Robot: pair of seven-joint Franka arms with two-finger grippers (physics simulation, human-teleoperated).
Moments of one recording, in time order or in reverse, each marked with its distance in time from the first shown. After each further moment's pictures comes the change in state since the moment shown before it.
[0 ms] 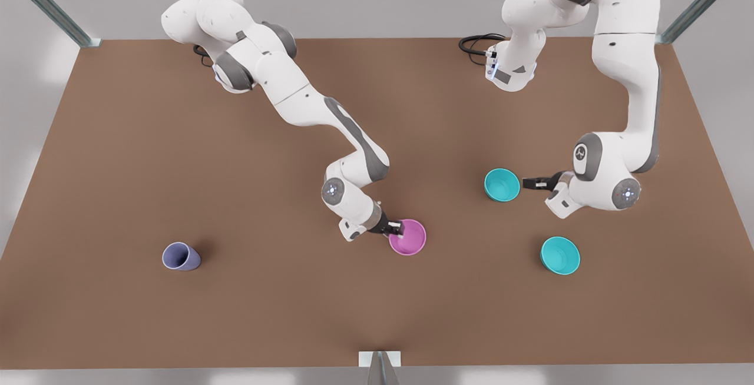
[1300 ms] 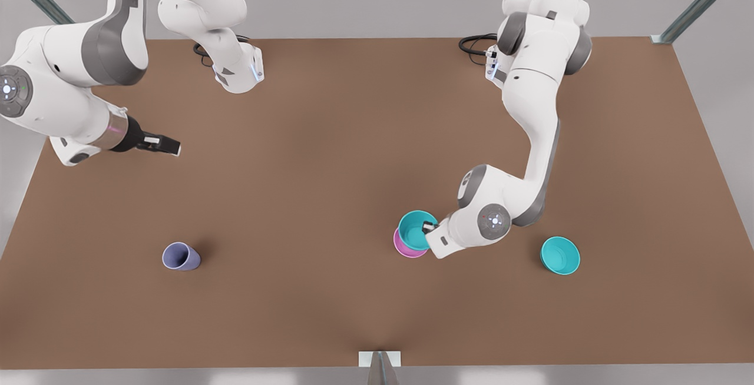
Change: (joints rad) left arm -0.443 0.492 0.008 0.873 -0.051 -0.006 -0.167; right arm -0.583 -0.999 -0.065 -0.387 -0.600 -1.198 -0.226
